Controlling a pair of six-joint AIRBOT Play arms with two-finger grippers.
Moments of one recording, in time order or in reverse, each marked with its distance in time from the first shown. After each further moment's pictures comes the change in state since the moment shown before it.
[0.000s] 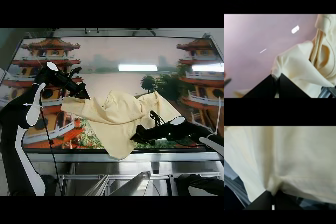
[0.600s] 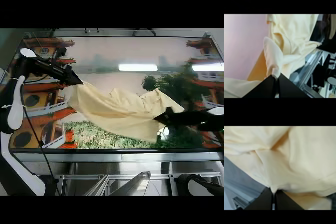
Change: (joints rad) left arm 0.108 0.187 0.007 -0.208 -0.077 -0.007; right arm -0.468 0.240 0.119 -0.089 0.220 -0.080
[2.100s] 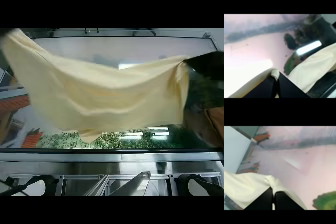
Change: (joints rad) left arm 0.181 0.697 -0.126 0.059 0.175 0.061; right arm -0.038 0.103 0.491 0.130 0.021 -0.127
